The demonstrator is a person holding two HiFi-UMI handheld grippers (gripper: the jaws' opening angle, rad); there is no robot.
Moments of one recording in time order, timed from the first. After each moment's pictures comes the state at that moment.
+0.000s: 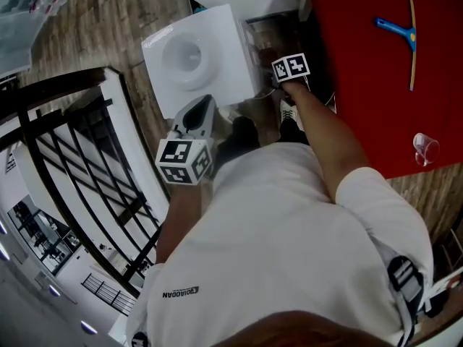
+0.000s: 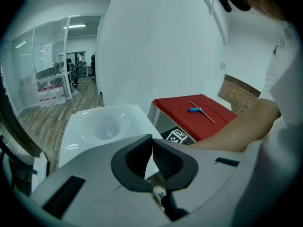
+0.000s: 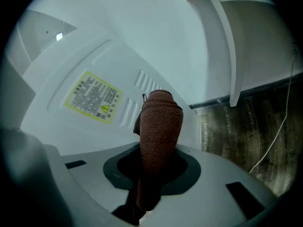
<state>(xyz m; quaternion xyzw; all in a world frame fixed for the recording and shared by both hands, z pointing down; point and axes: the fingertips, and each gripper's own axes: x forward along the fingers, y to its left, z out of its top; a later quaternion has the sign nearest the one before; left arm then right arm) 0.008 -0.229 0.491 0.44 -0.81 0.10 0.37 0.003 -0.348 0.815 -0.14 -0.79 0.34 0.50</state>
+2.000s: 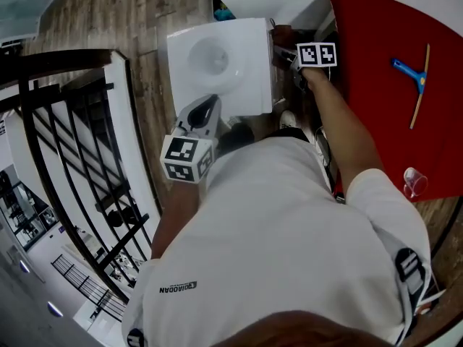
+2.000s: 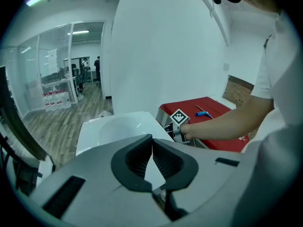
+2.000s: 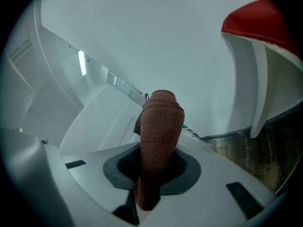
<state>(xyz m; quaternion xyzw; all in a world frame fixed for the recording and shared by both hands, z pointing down) -0.030 -0.211 0.480 0.42 -0.83 0.10 0.35 -0.122 -0.397 0.706 -0.20 -0.83 0.37 0.38</state>
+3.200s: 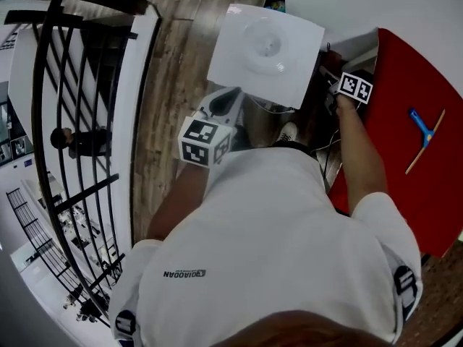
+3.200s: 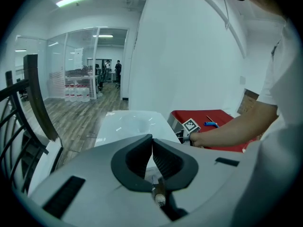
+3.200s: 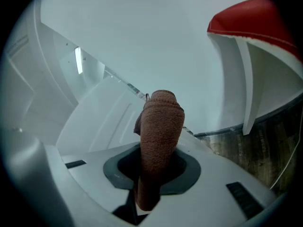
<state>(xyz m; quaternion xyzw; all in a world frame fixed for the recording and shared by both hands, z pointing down) 0.003 -0.155 0.466 0.33 -0.88 0.03 0.34 -0.093 -0.411 0.726 -0.18 -0.83 0.36 0.39</state>
